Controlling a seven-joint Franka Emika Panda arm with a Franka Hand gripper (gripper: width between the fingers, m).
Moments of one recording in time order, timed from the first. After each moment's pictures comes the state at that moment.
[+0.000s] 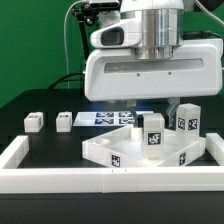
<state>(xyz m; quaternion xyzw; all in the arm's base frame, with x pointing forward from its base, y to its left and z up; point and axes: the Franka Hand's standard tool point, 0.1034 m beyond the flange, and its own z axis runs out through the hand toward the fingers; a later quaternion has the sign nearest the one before) 0.616 0.023 0.083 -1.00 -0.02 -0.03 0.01</state>
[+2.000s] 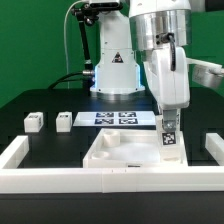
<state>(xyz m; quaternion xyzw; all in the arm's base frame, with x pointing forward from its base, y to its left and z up) 0.614 0.048 0.080 -0.69 0.72 0.00 0.07</state>
